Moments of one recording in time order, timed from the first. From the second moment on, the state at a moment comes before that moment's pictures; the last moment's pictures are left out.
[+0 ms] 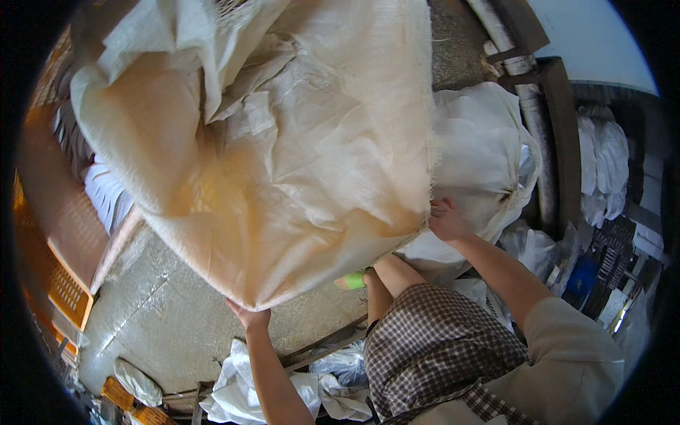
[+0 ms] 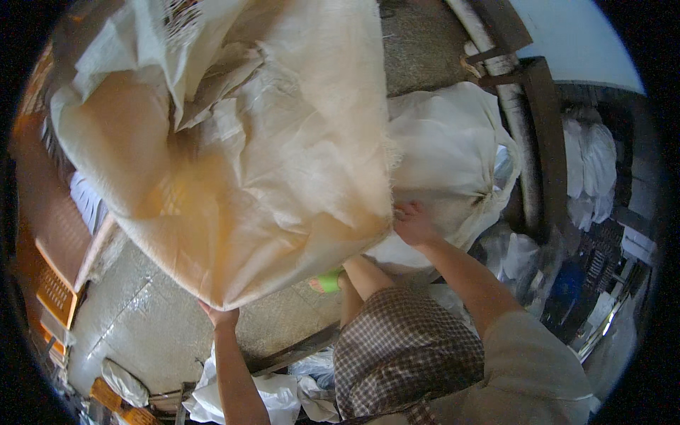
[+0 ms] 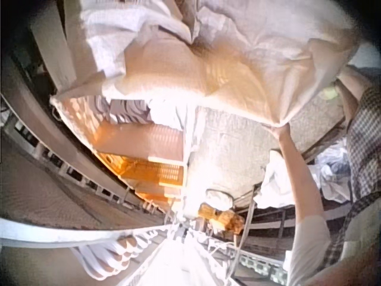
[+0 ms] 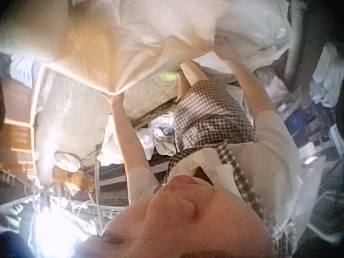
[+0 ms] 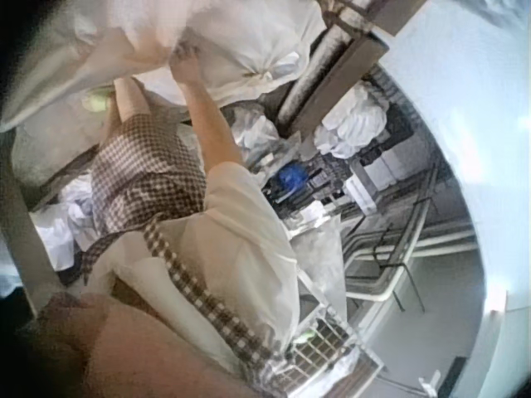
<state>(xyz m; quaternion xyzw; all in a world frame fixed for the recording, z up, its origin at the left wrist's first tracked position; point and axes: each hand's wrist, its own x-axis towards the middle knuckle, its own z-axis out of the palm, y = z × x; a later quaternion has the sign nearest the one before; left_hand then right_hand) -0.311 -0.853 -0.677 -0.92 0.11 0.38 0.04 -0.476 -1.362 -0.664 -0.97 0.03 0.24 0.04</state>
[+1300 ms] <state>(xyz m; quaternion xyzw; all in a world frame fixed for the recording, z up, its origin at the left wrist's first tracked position) -0.366 -1.021 -0.653 -0.30 -0.53 0.22 -0.76 -0.216 -1.461 -0.617 -0.61 0.39 -0.04 0.69</state>
